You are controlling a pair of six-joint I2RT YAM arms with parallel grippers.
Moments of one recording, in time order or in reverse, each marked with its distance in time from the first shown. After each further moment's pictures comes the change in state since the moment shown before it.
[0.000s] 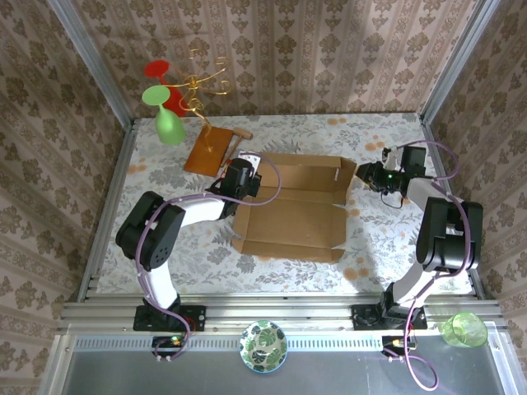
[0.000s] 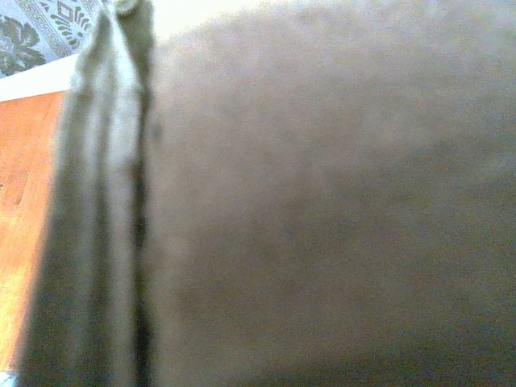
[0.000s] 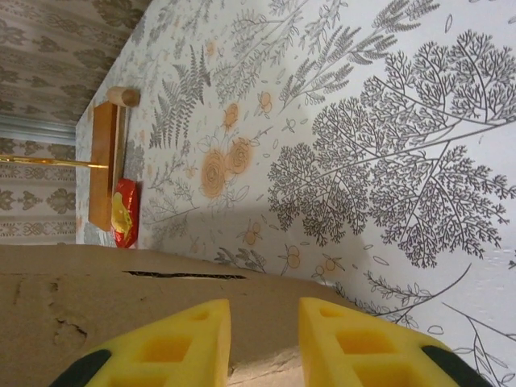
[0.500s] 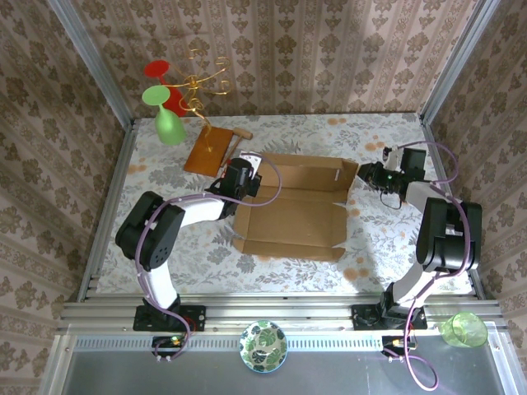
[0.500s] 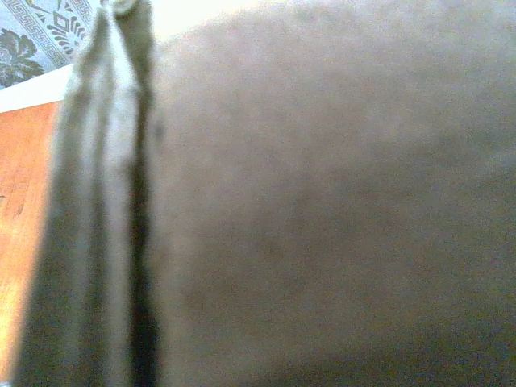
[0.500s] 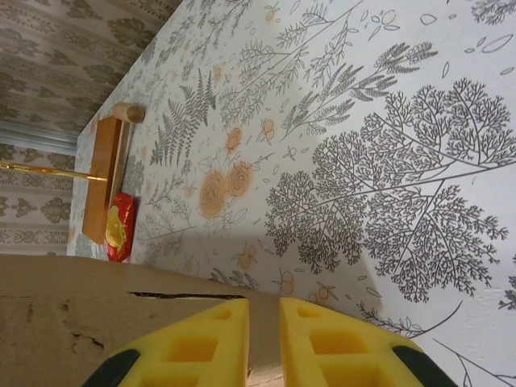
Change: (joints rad) left arm 0.001 -0.002 -0.013 0.034 0.002 0.050; right arm 0.000 -0.015 -0.072 0.160 0.019 -0.005
